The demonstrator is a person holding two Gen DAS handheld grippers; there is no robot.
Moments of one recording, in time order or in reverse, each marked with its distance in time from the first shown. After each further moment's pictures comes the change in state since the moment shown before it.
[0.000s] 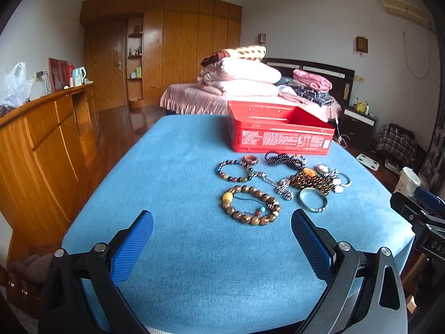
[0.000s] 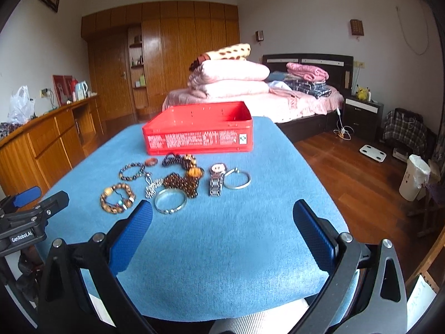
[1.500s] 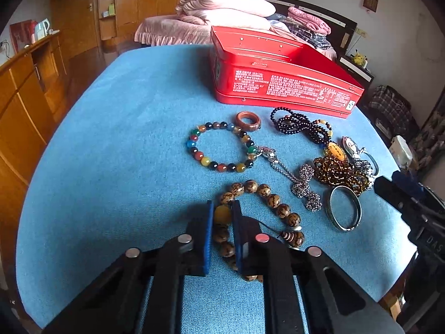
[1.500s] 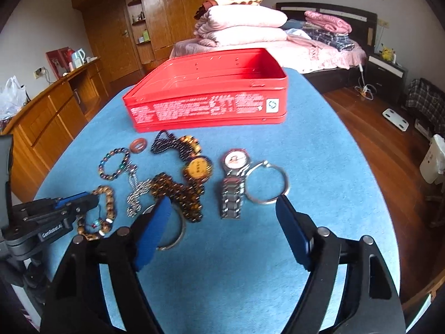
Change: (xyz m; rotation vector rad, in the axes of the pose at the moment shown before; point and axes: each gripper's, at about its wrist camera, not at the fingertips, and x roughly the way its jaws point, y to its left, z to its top) left arm 0.126 0.005 0.036 -0.003 0.391 -0.132; right arm 0.114 0.006 0.038 0.022 0.303 0.101
